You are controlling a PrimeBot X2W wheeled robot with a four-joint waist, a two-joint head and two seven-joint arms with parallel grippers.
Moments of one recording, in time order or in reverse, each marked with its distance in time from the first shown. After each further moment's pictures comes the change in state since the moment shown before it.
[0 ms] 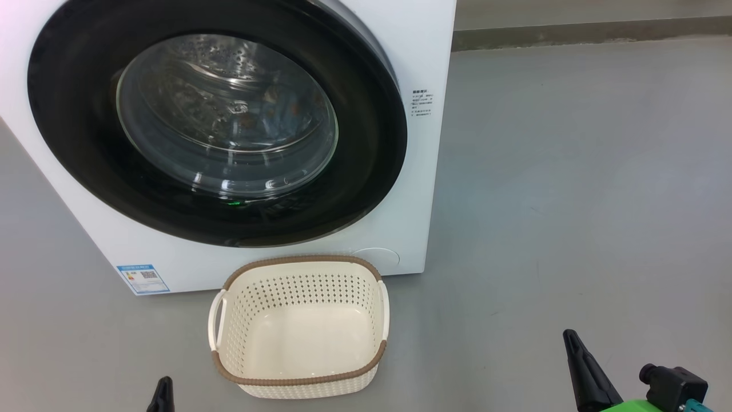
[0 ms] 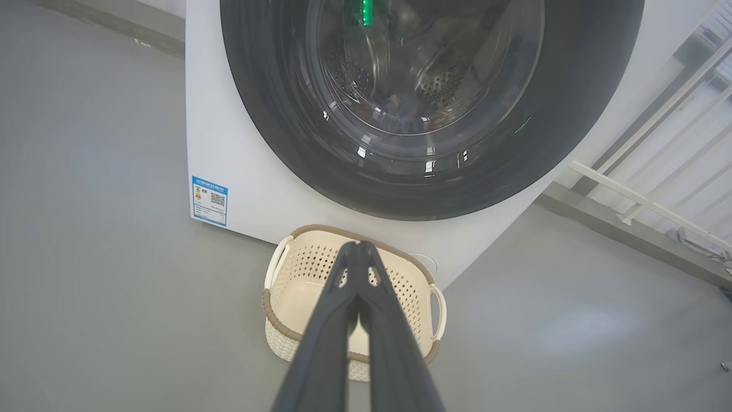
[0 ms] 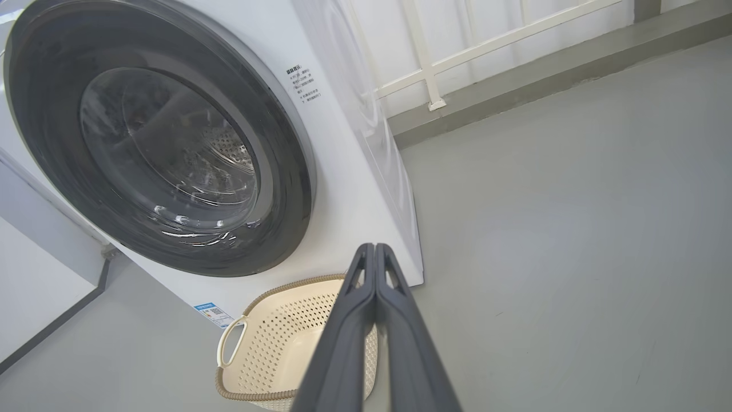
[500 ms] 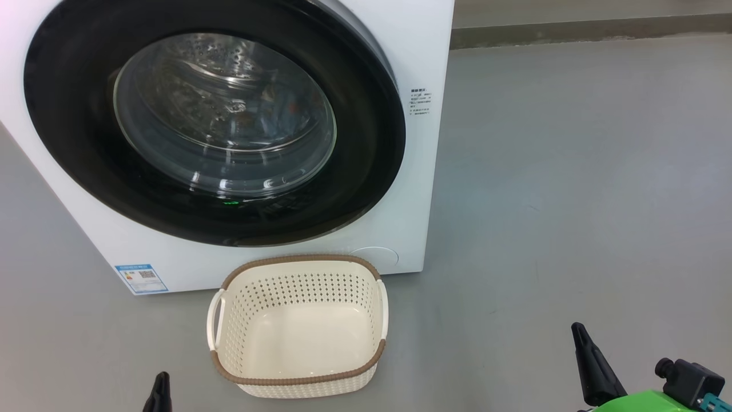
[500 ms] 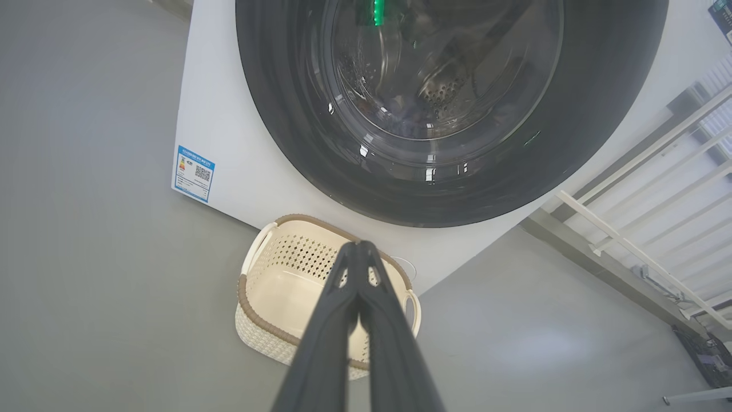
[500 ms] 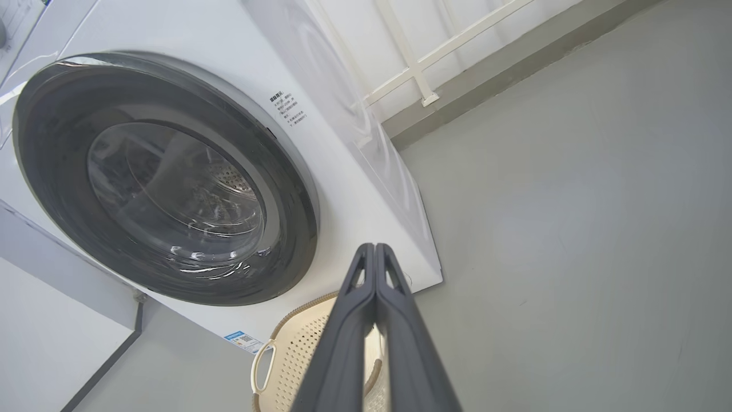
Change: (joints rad) left arm -0.025 0.000 0.009 0.011 -0.158 0.000 0.044; right arm -0.021 -0.003 -0.014 0.007 0.178 0.000 0.037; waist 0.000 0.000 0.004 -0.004
